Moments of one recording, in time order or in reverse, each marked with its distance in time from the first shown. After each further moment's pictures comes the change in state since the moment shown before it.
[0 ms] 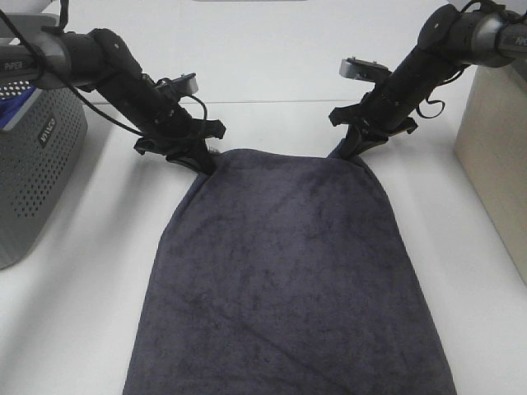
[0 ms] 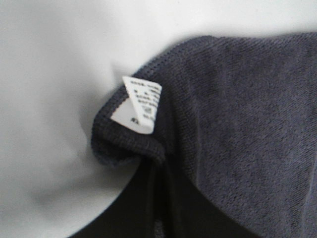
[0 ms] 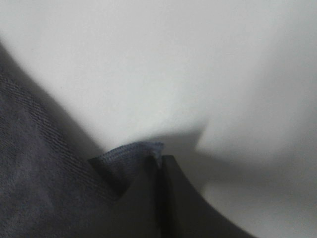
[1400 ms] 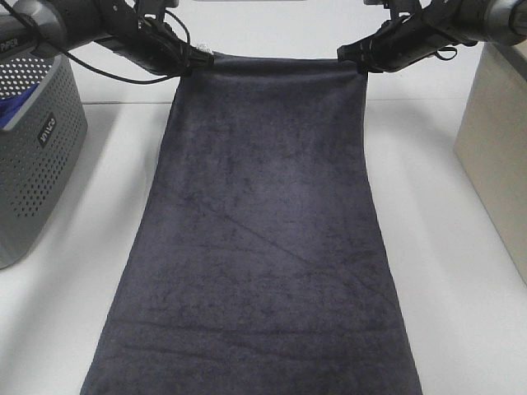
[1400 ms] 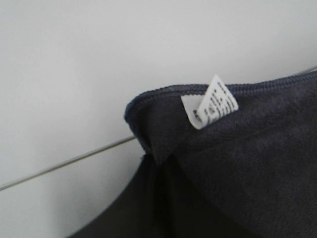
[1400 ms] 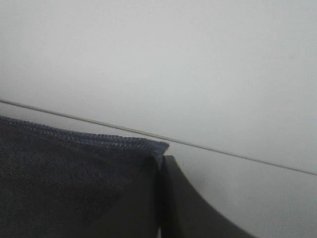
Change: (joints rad) left arm 0.000 0.015 -0.250 0.324 -0.451 -0.090; right arm 0.000 -0.061 -0.003 -0.043 -0.612 0.013
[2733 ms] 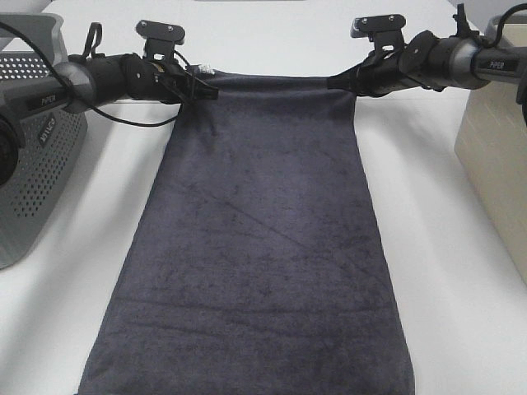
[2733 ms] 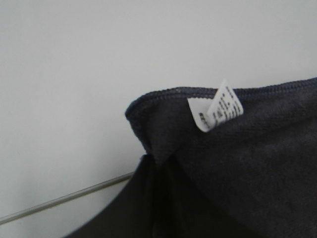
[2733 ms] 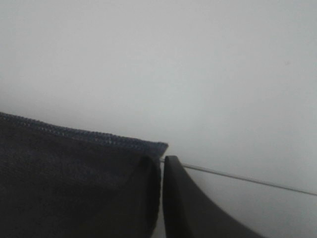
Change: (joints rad) left arm -0.008 0.168 -0.001 0.043 -0.357 0.000; right arm 0.026 0.153 -0.031 0.031 -0.245 -0.060
